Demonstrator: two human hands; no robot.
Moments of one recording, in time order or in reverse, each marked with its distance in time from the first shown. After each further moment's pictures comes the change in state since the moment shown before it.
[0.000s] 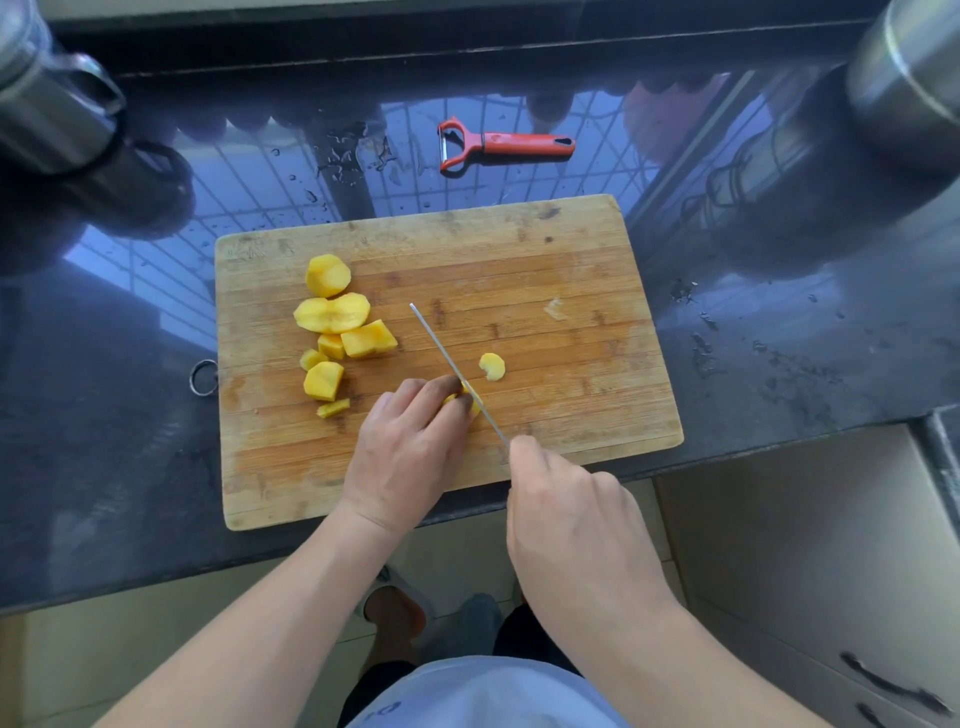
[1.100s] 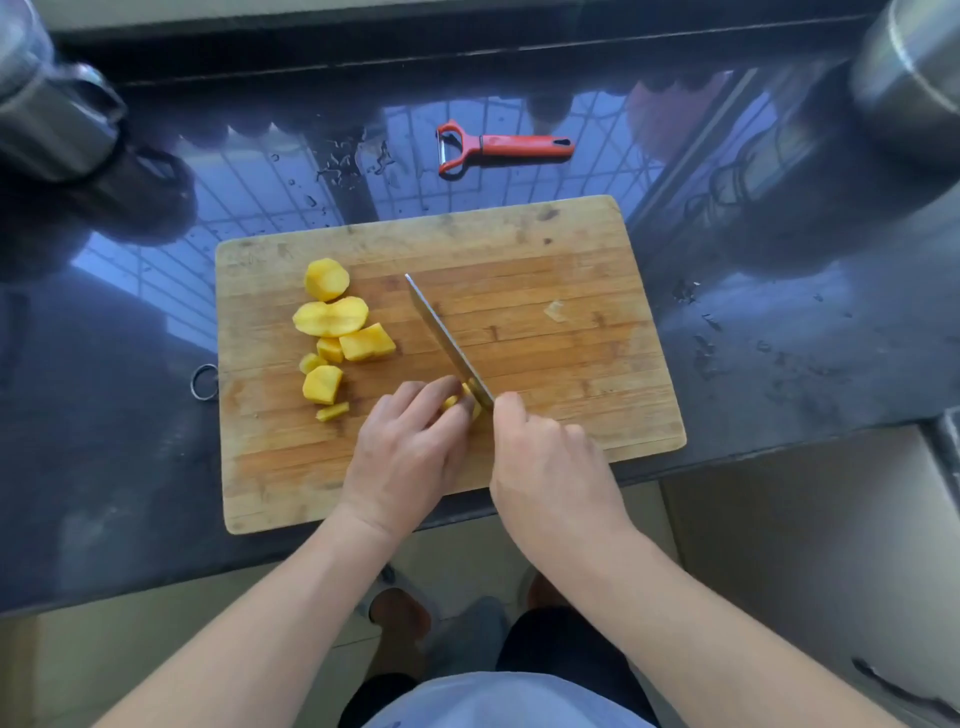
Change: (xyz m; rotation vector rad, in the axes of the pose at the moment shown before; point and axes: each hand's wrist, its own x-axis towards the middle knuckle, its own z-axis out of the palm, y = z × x) left_hand -0.001 -0.001 0.000 0.005 -0.033 0.005; right_hand 0.040 0.005 0.011 0.078 -0.079 -0.045
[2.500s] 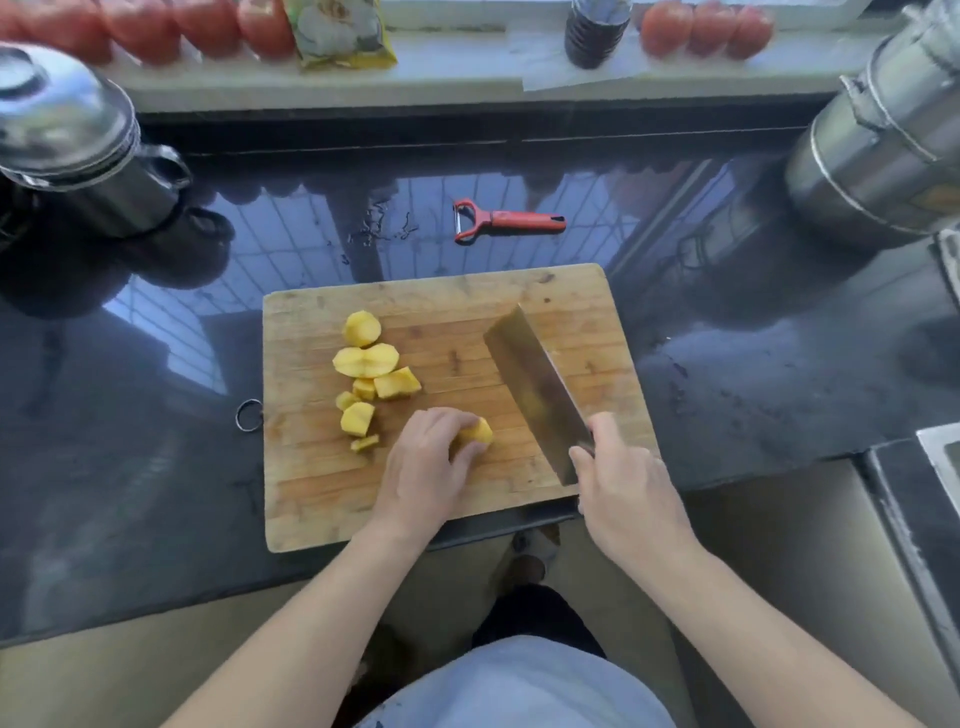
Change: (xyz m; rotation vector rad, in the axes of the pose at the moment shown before) left_hand 0.014 0.002 -0.020 -0.365 -0.164 -0.457; right_hand -0.020 0.038 -0.026 0.197 0.046 0.198
